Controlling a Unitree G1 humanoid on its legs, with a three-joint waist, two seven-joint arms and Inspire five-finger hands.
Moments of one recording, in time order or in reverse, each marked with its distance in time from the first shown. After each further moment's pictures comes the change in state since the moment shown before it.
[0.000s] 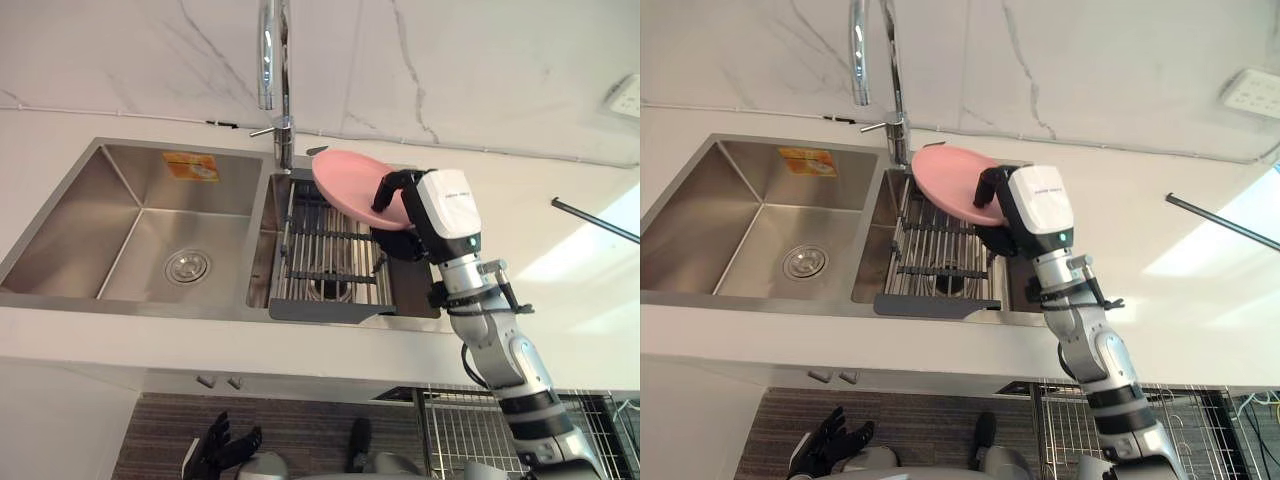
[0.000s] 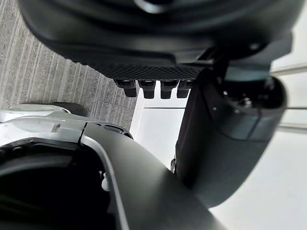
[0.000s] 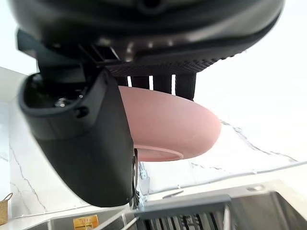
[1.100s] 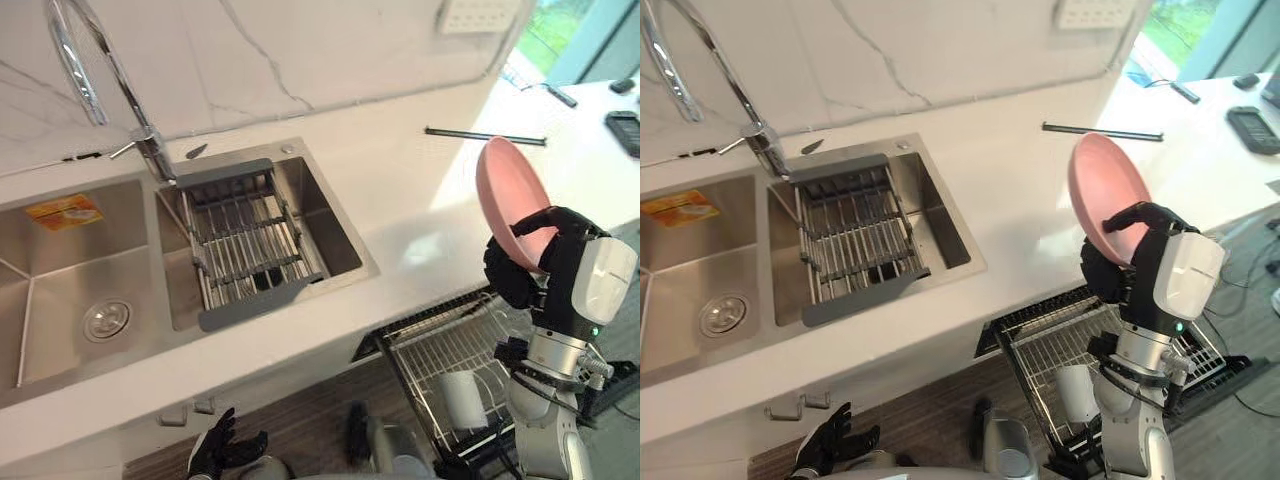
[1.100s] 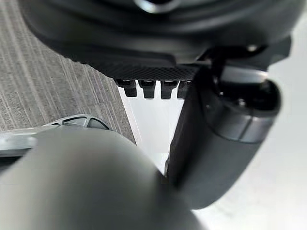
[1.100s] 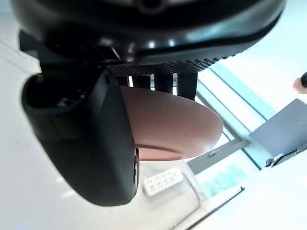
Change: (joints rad) left arm -0.037 0.045 -0.096 0.016 0.002 -0.027 0.029; right arm 0.354 0.203 -0.355 -0.184 0.028 0.029 -0.379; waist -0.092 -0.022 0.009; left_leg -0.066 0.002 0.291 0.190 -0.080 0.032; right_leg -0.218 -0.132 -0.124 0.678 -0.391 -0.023
